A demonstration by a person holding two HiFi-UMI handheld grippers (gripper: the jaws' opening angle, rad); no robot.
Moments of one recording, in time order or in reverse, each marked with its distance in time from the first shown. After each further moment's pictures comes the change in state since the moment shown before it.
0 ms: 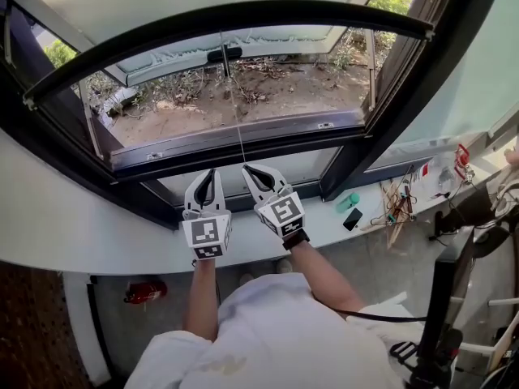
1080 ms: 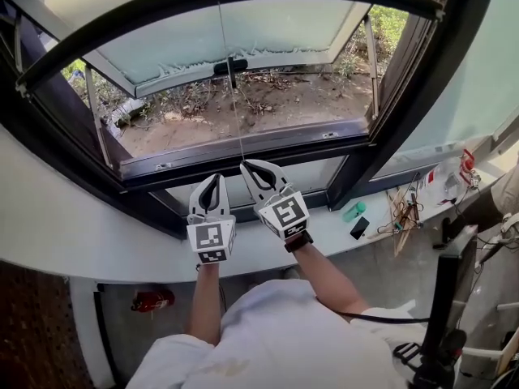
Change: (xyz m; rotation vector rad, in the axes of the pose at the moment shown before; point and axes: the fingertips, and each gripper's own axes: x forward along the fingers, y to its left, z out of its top) left arm 0.001 0.005 0.017 0.024 -0.019 -0.005; right arm 0.010 0.005 0.072 -0.054 -0.116 0.013
